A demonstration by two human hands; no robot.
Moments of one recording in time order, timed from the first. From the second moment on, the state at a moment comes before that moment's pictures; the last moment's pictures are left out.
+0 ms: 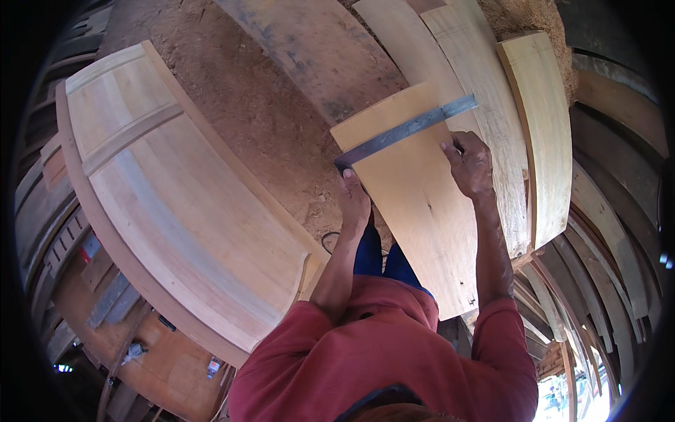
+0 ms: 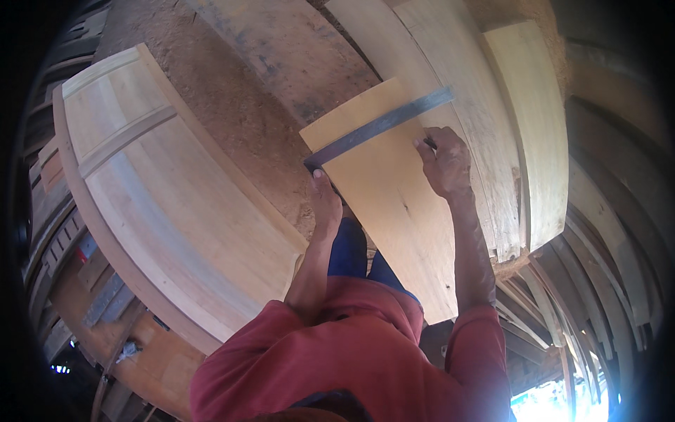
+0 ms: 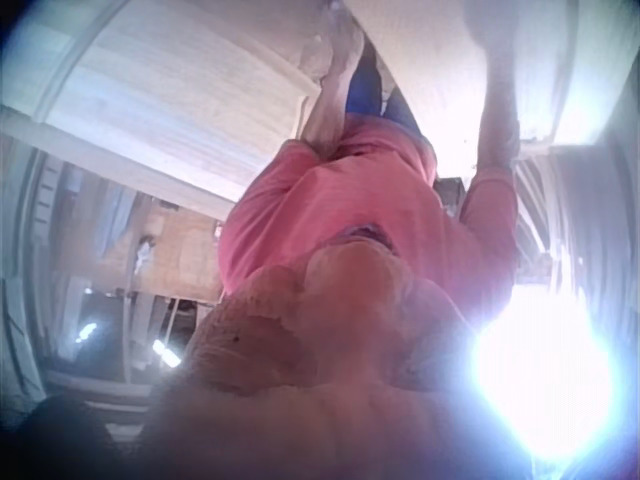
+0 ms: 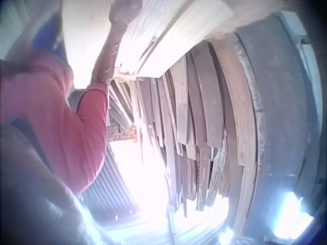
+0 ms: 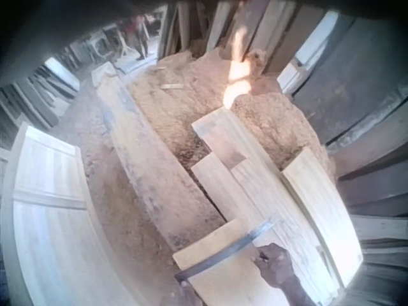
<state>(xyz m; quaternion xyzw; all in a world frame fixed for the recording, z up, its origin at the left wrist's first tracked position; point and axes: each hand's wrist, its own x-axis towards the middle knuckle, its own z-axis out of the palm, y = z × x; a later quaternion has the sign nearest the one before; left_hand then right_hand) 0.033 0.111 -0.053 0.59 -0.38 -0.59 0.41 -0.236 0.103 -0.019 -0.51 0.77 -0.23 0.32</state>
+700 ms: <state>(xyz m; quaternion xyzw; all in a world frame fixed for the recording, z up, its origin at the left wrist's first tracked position) 0.055 0.132 -0.062 0.57 -0.27 -0.63 0.45 -0.207 0.102 -0.021 -0.51 0.78 -0.22 0.30</state>
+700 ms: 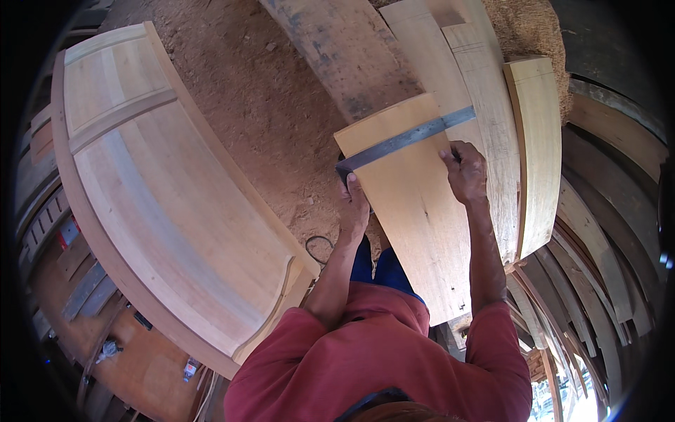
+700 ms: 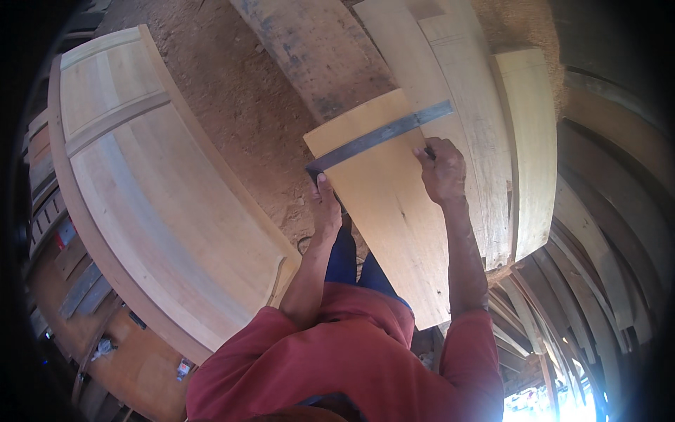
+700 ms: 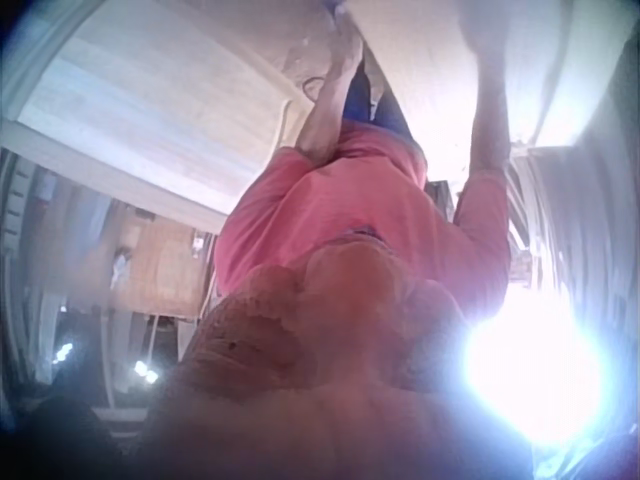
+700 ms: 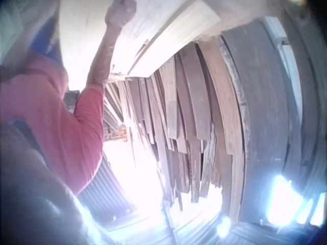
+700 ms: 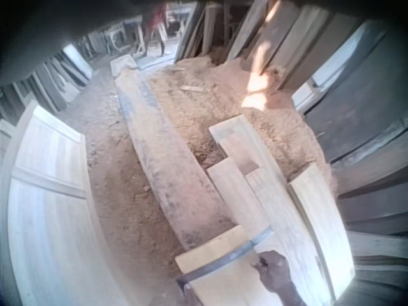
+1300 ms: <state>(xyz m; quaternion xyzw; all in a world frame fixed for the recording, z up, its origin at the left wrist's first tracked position) 0.055 0.127 -0.050 0.58 -0.29 -0.63 0.43 -0.203 0.100 -0.018 -0.50 0.78 -0.22 0.30</state>
